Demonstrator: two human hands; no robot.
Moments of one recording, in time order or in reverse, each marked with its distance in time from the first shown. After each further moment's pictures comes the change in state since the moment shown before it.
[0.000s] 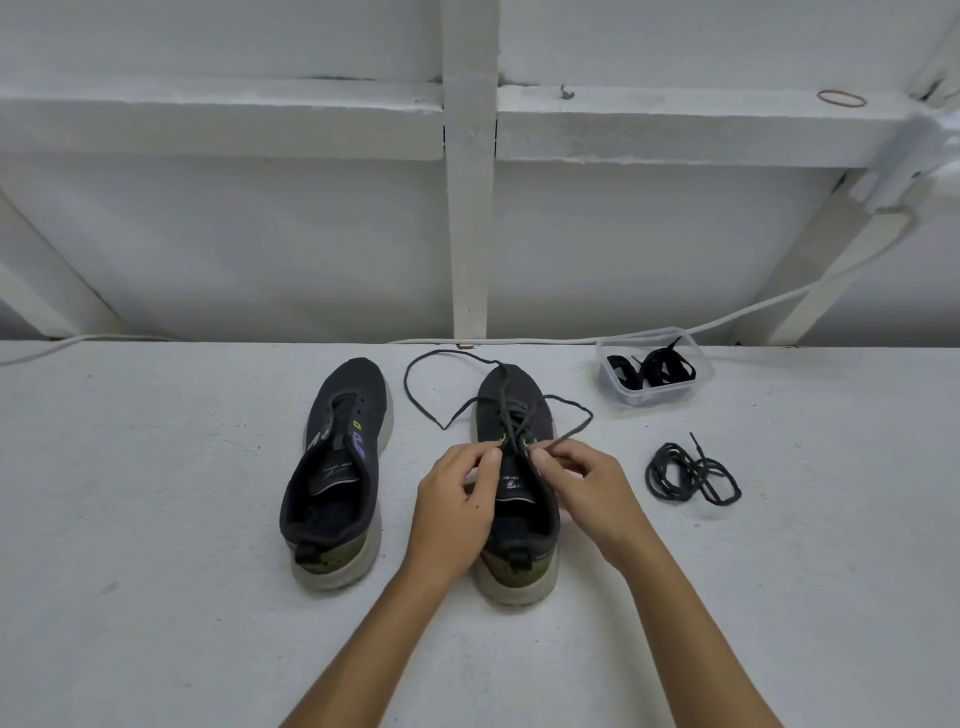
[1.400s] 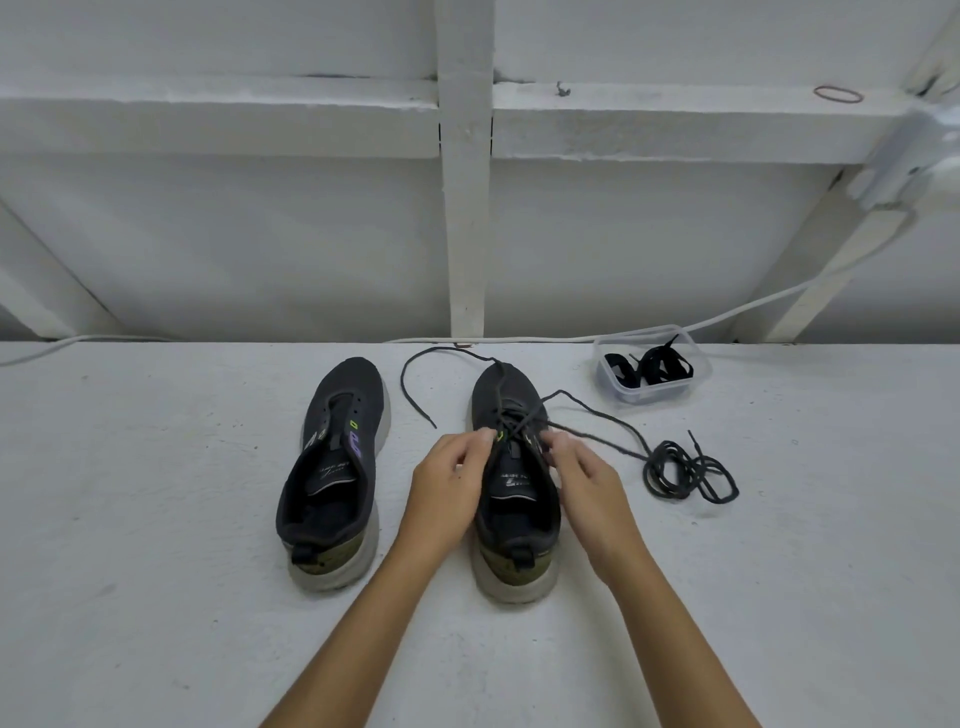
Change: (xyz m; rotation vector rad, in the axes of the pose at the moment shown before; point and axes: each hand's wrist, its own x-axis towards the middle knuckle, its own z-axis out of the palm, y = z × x) left_hand 0.017 0.007 -0.005 -0.144 -0.065 -0.228; right_hand -0.015 -0.008 0.012 0.106 0.127 0.073
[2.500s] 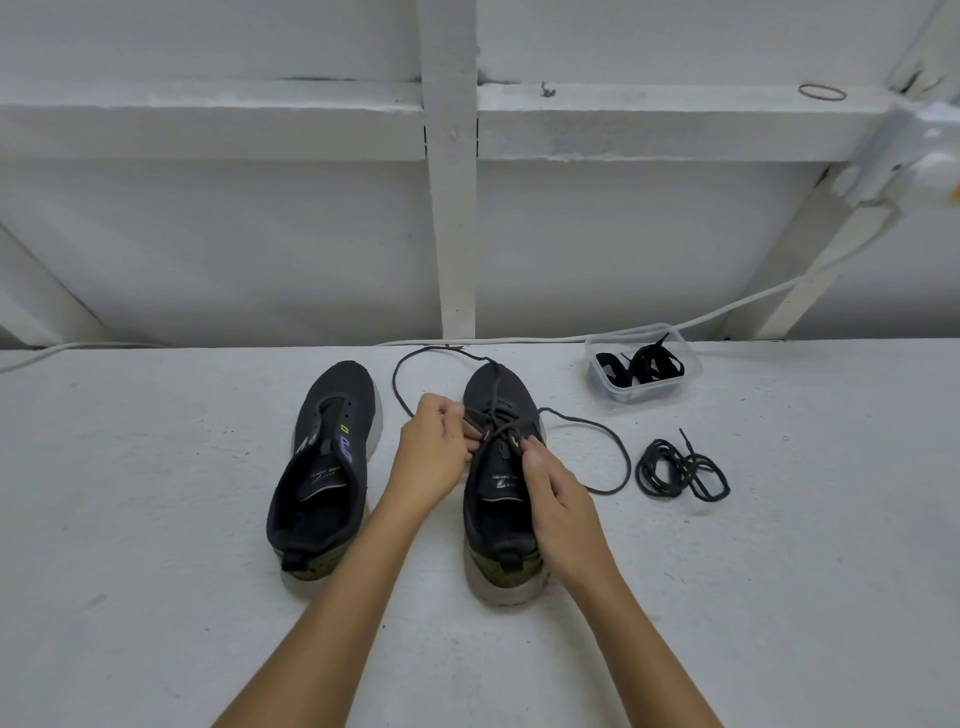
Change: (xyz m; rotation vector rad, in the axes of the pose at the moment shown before) left_hand 0.040 0.018 -0.004 0.101 0.013 -0.030; right_hand -0.005 0.024 0.015 -0.154 -0.076 -0.154
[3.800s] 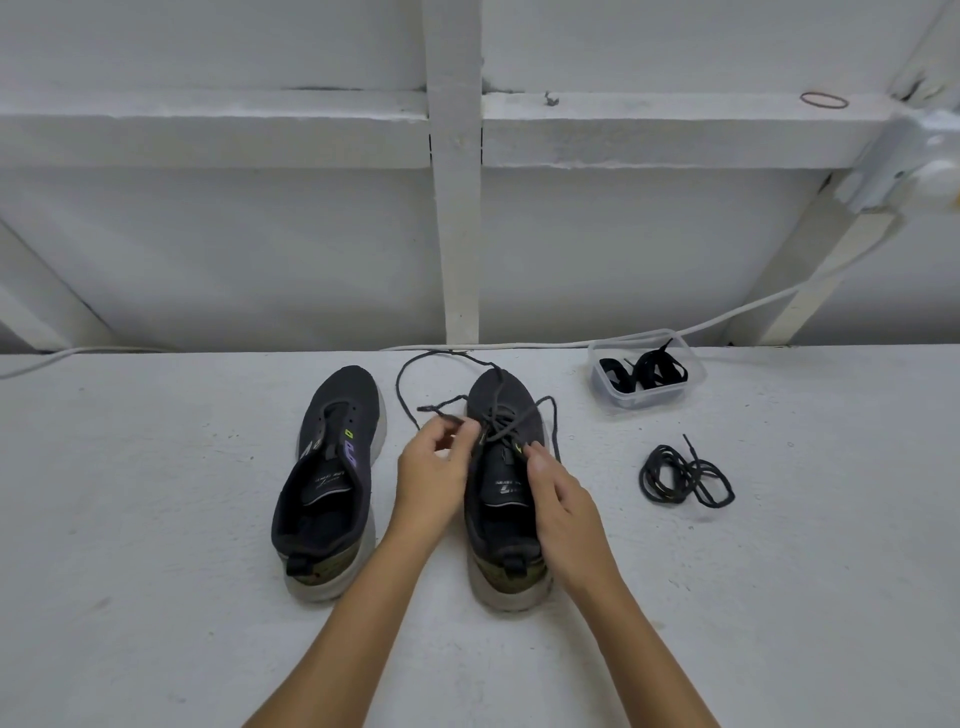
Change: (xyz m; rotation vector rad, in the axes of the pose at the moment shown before) left_hand -0.009 -0.023 0.009 -0.240 0.153 0.036; right_hand 0.001 0.005 0.000 -0.019 0.017 0.041
